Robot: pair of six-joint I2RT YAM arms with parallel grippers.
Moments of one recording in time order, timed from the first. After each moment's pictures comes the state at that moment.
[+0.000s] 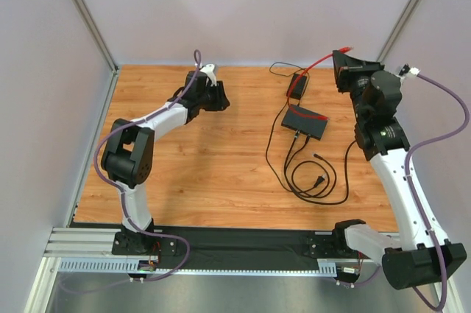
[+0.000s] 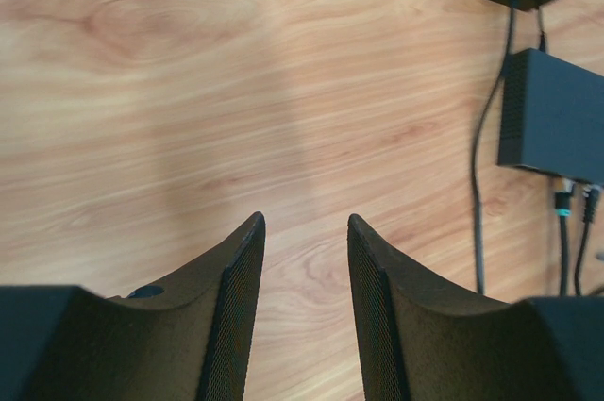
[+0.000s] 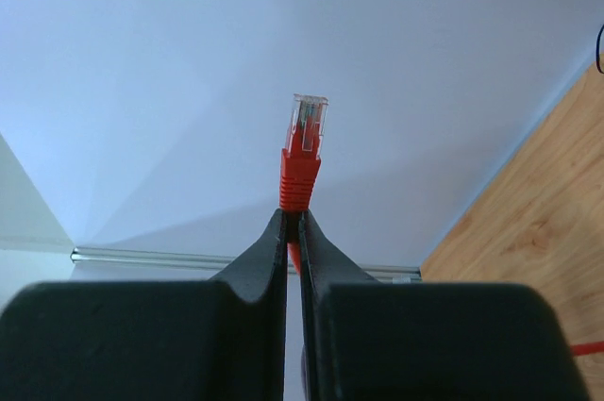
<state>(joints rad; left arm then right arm) -0.39 1.92 1.36 0.00 0.20 -0.35 0.17 1.07 1.20 -0.09 0.19 1.45</state>
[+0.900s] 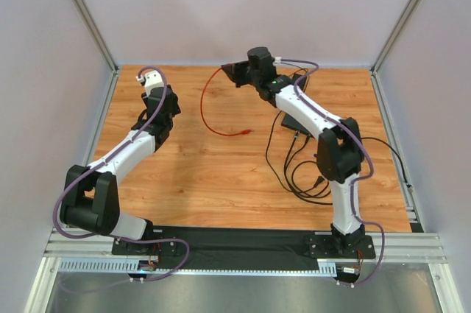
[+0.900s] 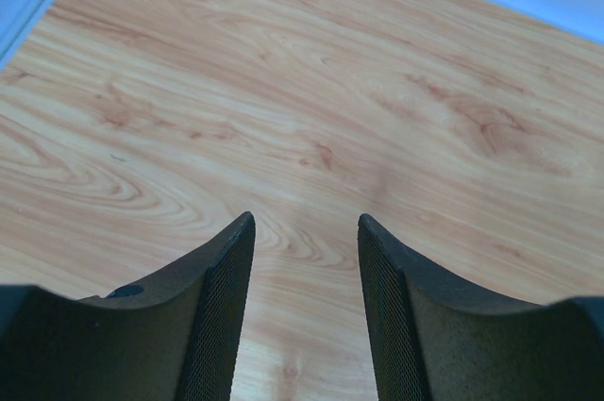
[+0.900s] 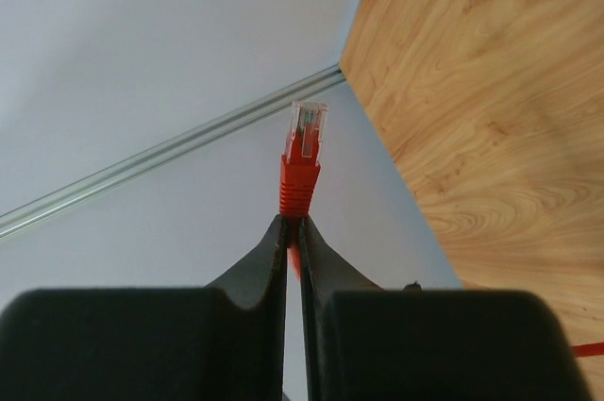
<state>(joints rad) -0.27 1.43 0.92 0.08 -0.49 -0.36 0.54 2.05 1.83 -0.18 0.01 1.76</state>
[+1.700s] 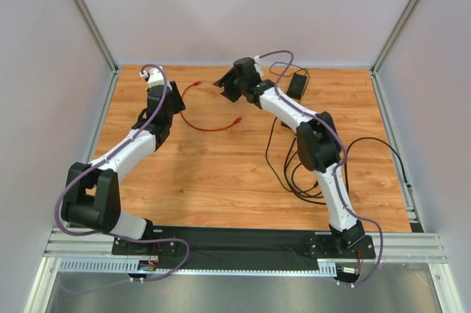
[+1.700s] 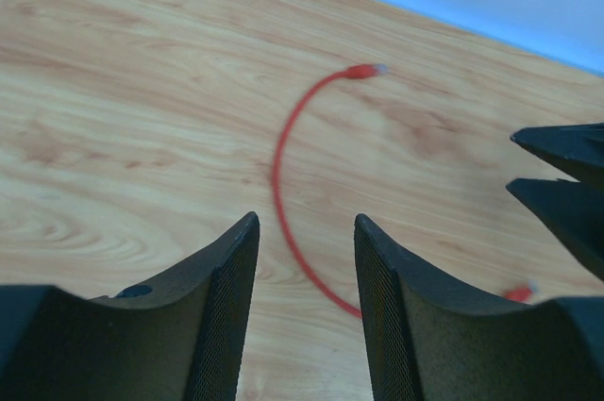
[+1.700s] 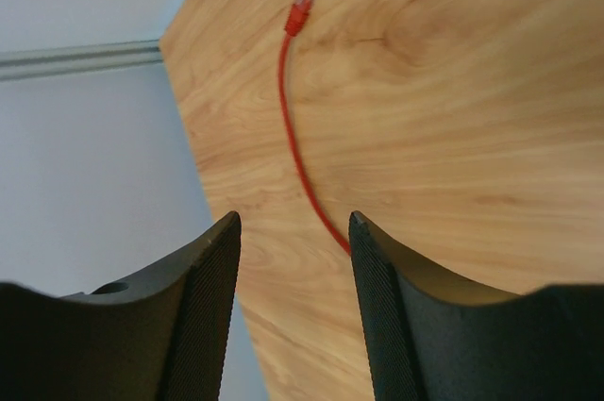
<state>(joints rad) -0.27 1.44 0.92 0.17 -0.40 -0.34 0.58 2.44 2.15 -0.25 -0.02 1.34</state>
